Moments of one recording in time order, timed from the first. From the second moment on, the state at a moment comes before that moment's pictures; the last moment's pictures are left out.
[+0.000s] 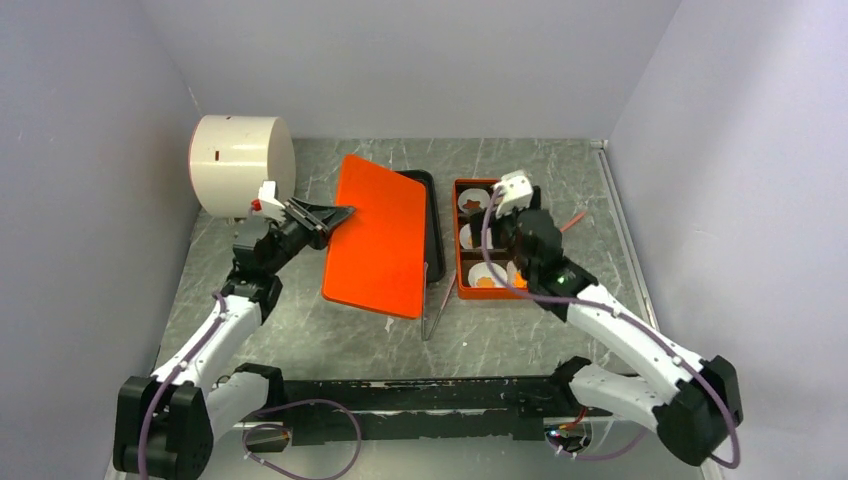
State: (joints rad) left arm -0.15 0.99 0.54 0.44 0.50 -1.40; right arm 0.69 0.97 0.71 0.10 0.35 -0.14
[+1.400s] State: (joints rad) left arm -0.68 1.64 0.64 1.05 0.04 -1.42; right arm -0.09 1.41 0.52 0.32 -0.58 0.73
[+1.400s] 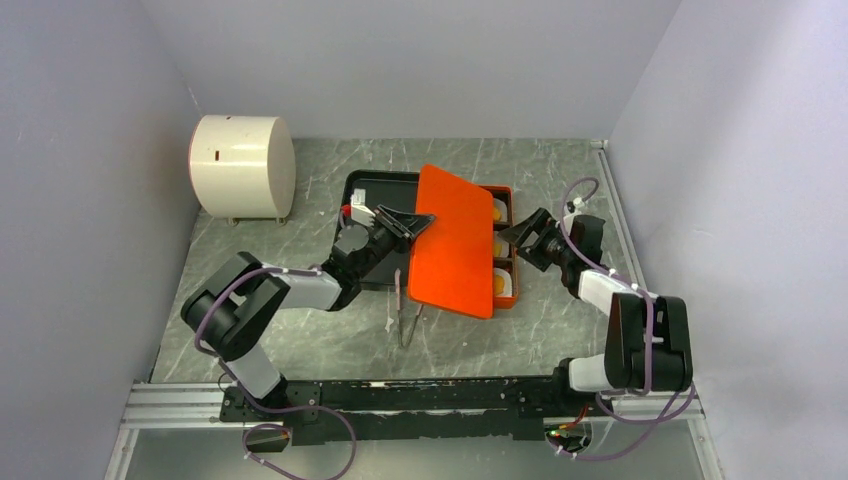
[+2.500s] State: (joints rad) left arm -0.80 2.10 0.90 1.24 -0.18 -1.52; right arm -0.11 1.43 0.67 0.21 -0.45 0.65
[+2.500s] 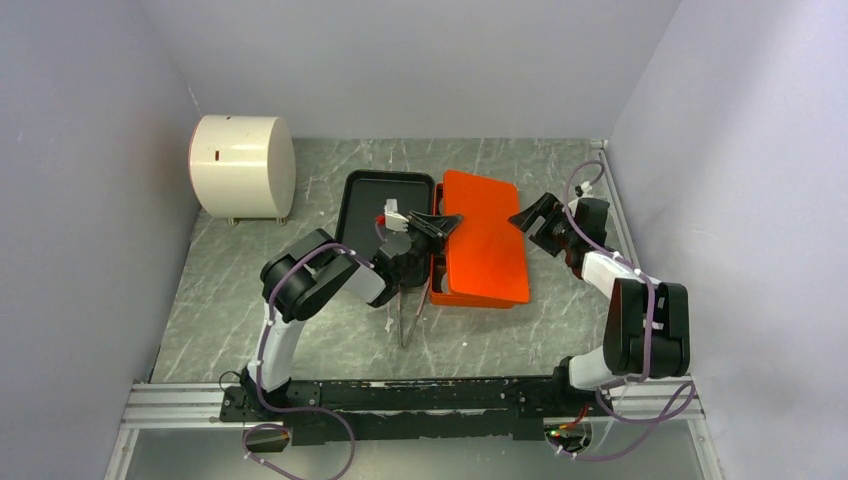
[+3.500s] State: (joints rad) left arm -0.78 1.87 1.04 0.51 -0.22 -1.21; right arm 0.02 1.52 0.72 0.16 -0.37 0.63
